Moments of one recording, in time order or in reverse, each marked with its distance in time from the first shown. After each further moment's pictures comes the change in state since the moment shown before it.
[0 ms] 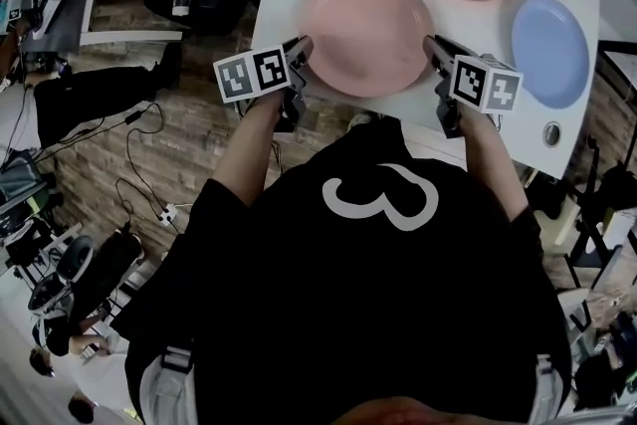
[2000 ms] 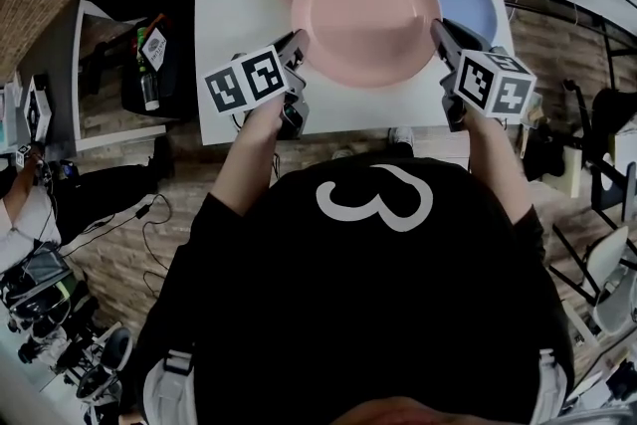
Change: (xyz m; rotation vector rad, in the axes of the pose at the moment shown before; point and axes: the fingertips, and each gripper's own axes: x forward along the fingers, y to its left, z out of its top) left arm 0.018 -0.258 0.034 0.264 -0.080 -0.230; right arm -0.237 -0.094 0.065 -0.013 -0.418 -0.266
